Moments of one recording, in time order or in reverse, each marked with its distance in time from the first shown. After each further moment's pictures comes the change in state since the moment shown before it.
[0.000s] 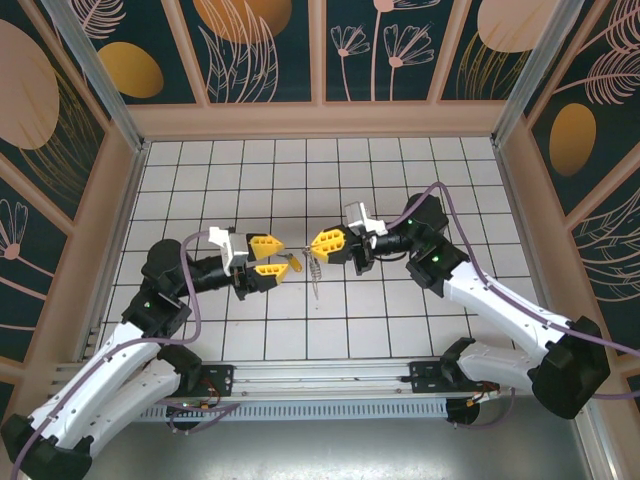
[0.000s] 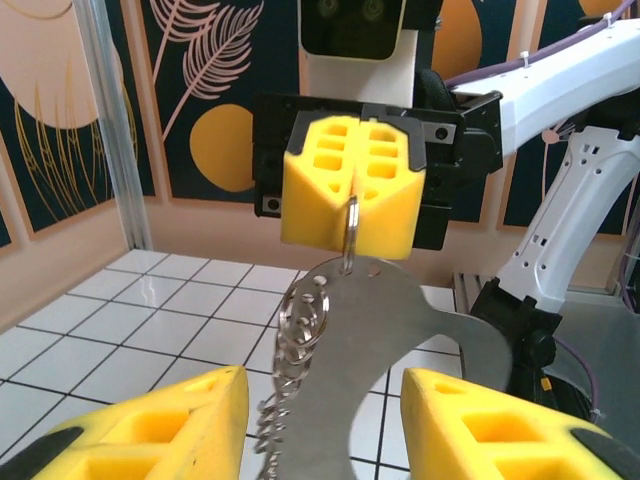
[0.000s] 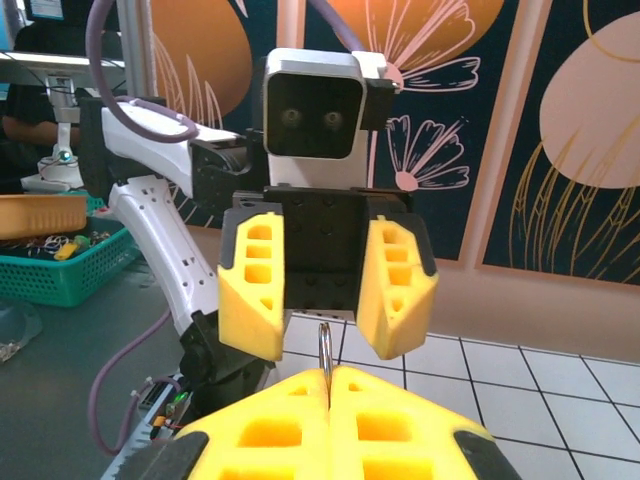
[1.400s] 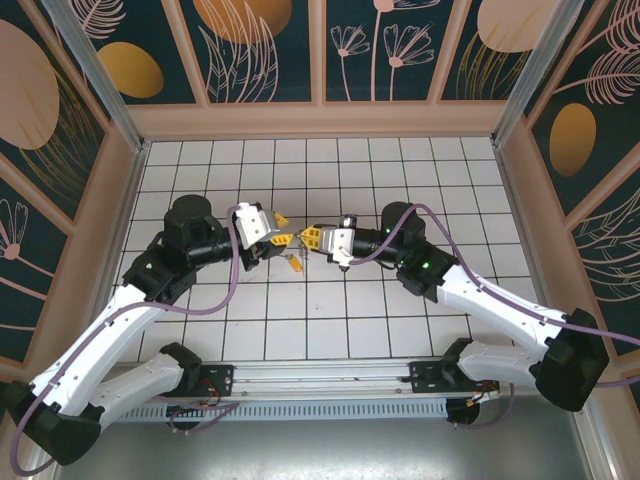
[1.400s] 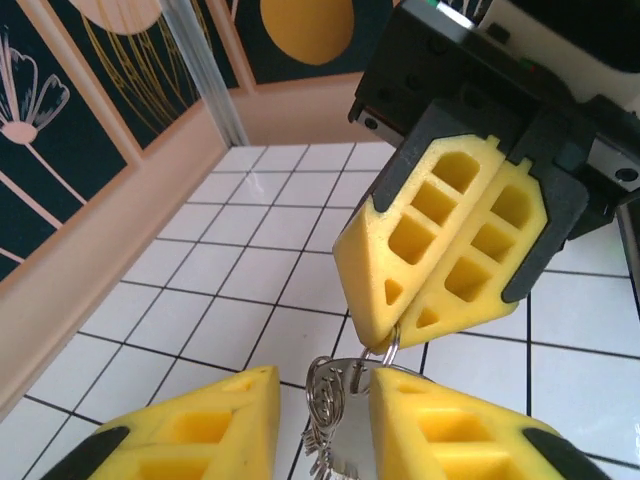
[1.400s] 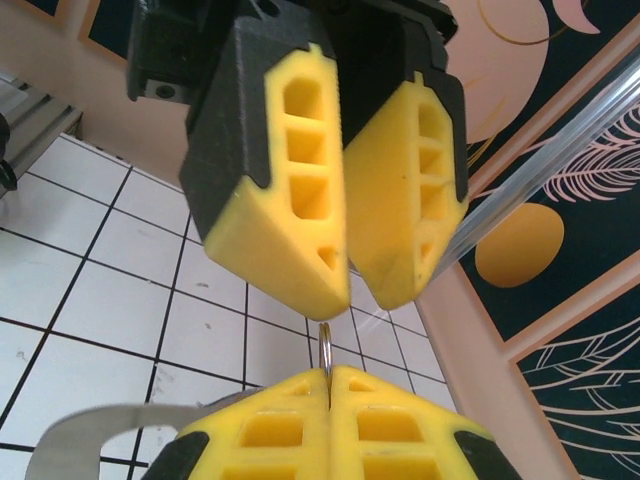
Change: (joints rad) left arm 0.000 0.272 0.360 -0.475 -0.217 0.496; right arm 0.120 0.018 0.008 -0.221 0.518 -0.706
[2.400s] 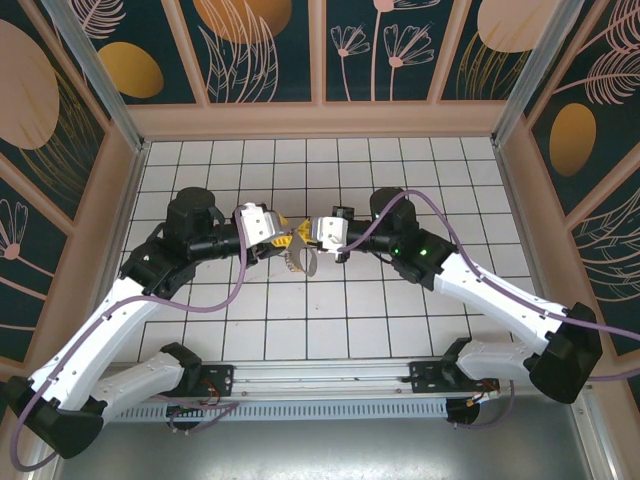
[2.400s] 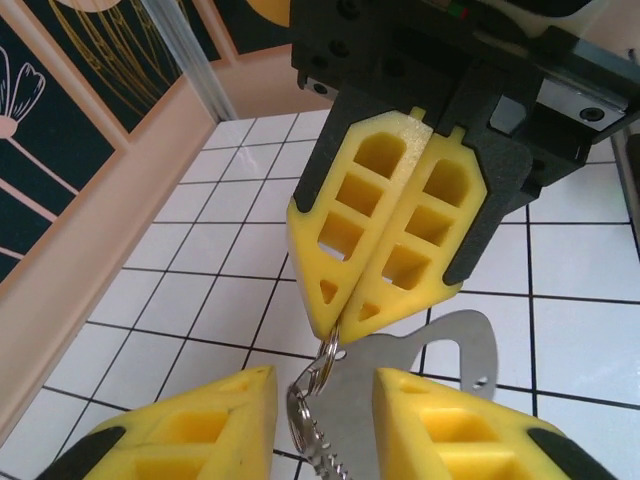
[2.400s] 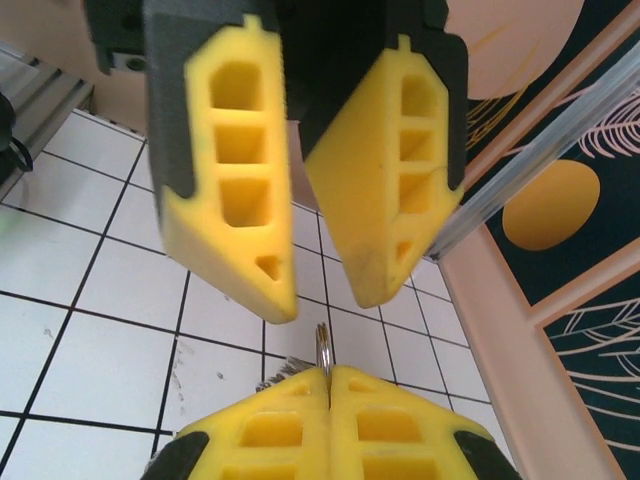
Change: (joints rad) left arm 0.000 0.028 0.071 -0.129 -0.015 0.098; right arm 0.005 0.058 0.151 -0.230 0.061 -0.004
